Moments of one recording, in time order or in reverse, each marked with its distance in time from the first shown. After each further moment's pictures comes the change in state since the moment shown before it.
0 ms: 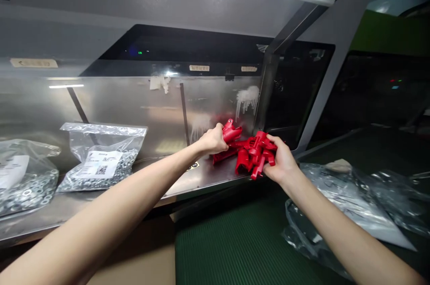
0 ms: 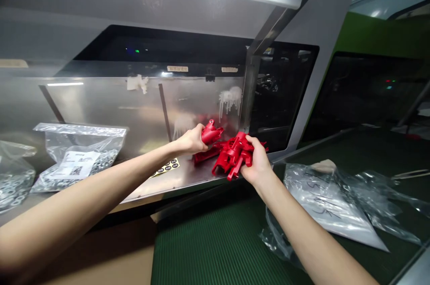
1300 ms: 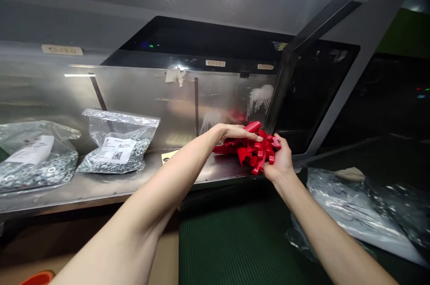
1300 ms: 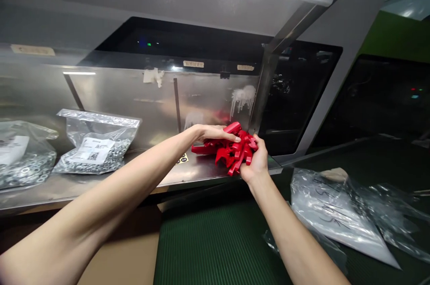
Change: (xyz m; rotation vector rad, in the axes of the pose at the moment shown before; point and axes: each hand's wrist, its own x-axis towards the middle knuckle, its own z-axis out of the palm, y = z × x) left_hand 0.024 0.019 -0.004 -0.603 -0.464 0.172; right_hand 0.009 0.026 0.007 0.101 -0.133 -0.074
